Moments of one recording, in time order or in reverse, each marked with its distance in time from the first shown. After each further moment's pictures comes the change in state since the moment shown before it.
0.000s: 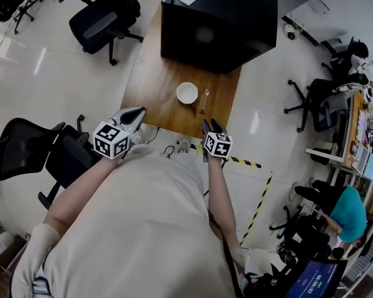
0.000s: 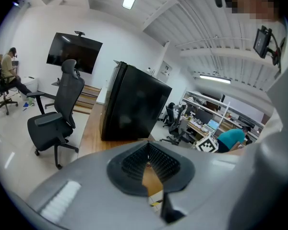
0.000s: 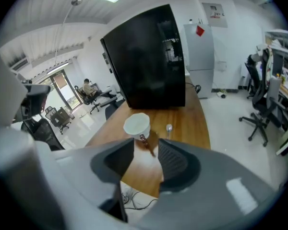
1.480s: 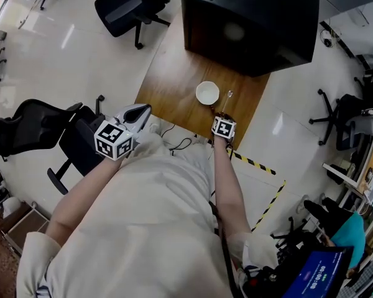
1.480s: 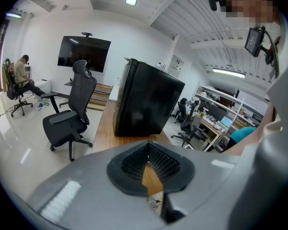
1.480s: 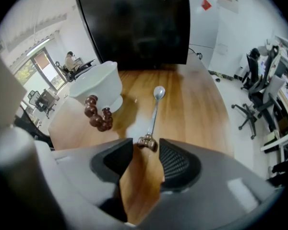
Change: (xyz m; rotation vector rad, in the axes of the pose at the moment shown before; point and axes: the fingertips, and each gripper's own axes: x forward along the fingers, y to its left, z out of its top) left arm -0.008 0.020 -0.001 -0.027 0.055 0.153; right arm 0.141 -0.062 -0.082 -0.015 0.307 -0.164
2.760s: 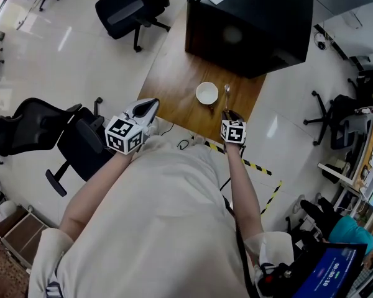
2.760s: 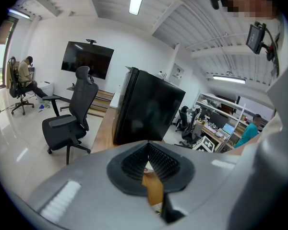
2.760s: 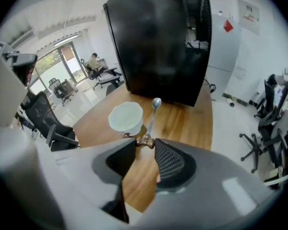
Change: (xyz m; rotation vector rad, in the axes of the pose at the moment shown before) left arm 0.007 -0.004 0.016 -0.022 -0.105 0.012; right arm -0.102 0.020 0.066 -0.245 -0.113 0.129
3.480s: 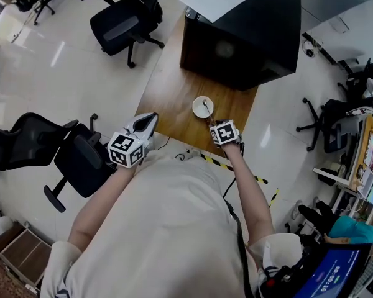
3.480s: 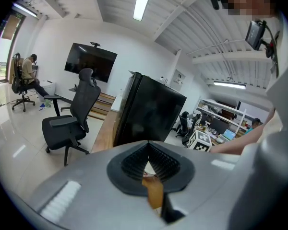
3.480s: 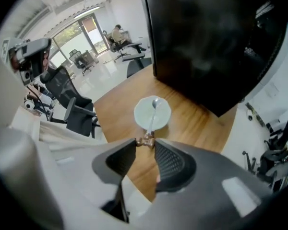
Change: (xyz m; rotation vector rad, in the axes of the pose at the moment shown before) left arm -0.003 0.005 0.000 -0.033 -0.063 -0.002; right arm -0.009 0.049 0.016 -0.269 0.304 0.142
